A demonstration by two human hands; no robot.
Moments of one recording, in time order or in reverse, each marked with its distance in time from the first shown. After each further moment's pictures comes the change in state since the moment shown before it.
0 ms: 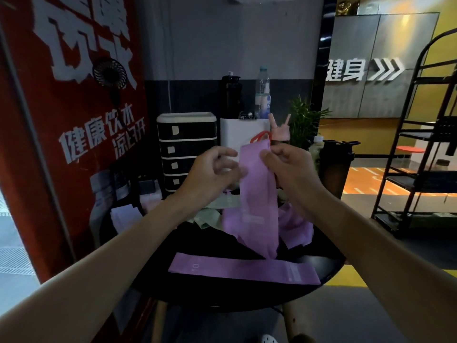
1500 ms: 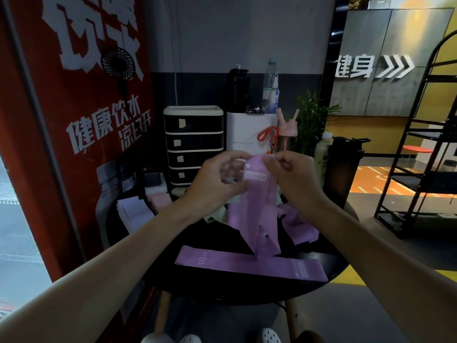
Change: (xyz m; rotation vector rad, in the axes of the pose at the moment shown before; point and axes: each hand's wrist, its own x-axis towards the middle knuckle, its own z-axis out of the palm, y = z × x) left_hand -0.018 -0.010 -0.007 0.097 -0.070 0.108; right_hand -0.004 0.024 0.011 -0.127 -0.014 -0.105
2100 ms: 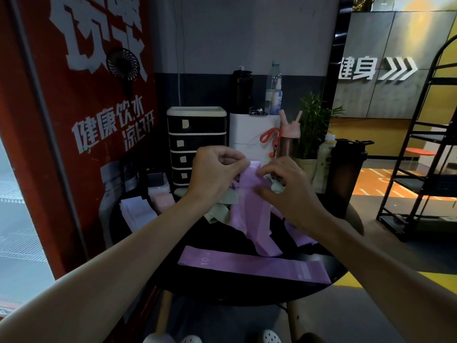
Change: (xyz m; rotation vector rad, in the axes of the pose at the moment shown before) left_hand 0.016 0.005 0.002 0.036 0.353 -0.023; right_hand -0.015 0.019 0.001 -0.305 -0.146 -0.301
